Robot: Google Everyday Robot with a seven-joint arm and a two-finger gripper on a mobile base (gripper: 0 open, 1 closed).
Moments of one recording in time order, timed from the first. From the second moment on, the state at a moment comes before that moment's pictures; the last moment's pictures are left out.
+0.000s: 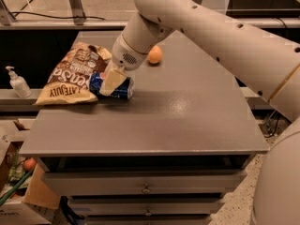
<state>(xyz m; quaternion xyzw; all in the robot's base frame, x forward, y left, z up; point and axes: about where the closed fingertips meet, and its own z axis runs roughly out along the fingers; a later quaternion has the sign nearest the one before) 0.596 0.108 0.854 -0.67 0.68 0.21 0.23</state>
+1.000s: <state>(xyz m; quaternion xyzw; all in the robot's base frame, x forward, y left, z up) 0.601 0.099 0.862 -0.66 0.68 0.21 0.24</state>
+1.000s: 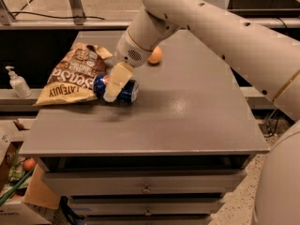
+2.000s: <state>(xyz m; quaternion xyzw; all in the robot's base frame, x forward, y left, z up) 0.643 -0.007 0.871 -0.58 0.73 0.23 0.28</state>
